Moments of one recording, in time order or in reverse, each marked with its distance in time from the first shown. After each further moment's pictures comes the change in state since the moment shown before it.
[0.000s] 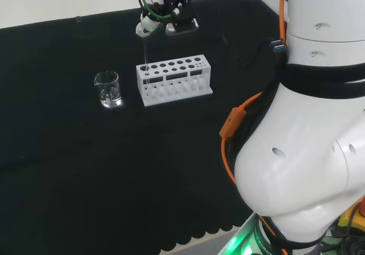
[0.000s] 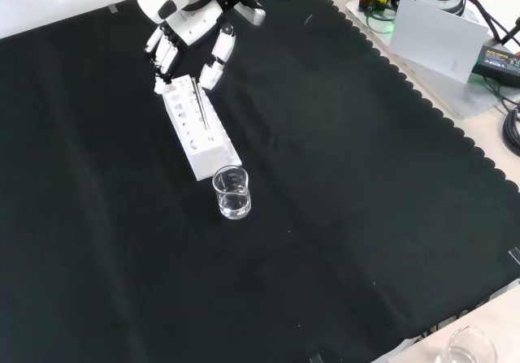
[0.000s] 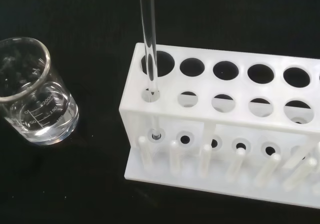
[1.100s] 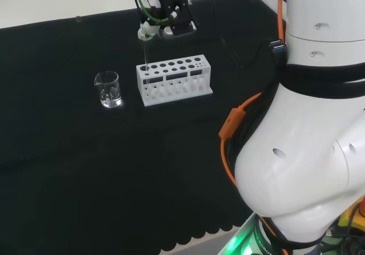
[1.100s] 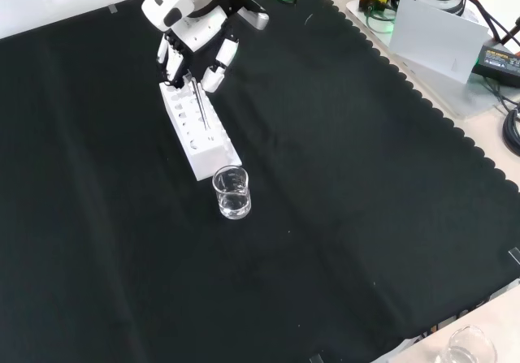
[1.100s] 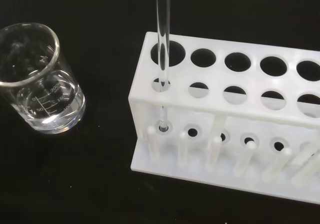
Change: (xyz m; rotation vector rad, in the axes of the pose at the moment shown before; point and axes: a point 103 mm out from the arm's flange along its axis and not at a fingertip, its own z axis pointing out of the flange) arm 0.009 -0.001 0.007 0.007 -0.019 -0.022
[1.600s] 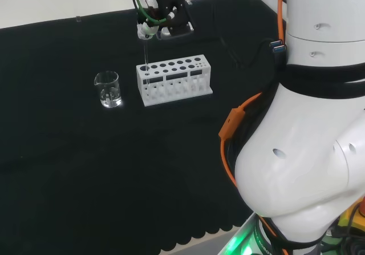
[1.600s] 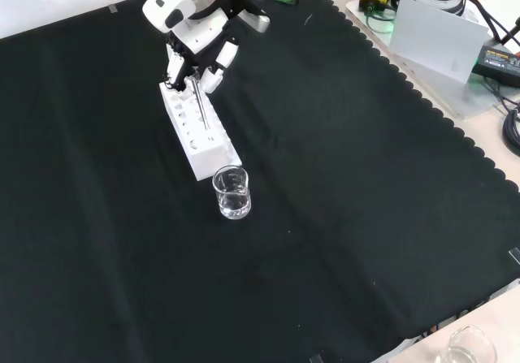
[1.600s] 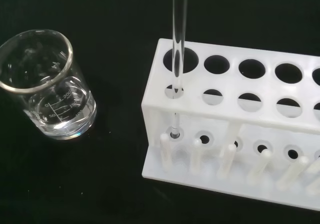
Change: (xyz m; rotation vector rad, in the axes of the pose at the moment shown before) arm 0.008 0.003 0.000 -0.014 0.009 -0.016
